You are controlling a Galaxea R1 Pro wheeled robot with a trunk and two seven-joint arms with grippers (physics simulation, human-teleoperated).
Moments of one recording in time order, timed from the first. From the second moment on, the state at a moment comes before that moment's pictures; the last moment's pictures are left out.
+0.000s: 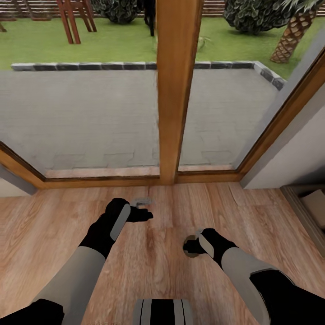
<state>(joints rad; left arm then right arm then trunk) -0.82 -0.13 -0.17 -0.95 0.34 1.00 0.15 -0.94 0.10 0.16 -0.16 -0.22 0.56 -0.04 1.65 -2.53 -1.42</state>
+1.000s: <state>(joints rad) -0.82 -0.13 -0.17 -0.95 0.34 1.00 0.15 -0.94 0.10 0.15 -0.17 -0.23 0.56 -0.04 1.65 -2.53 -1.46</state>
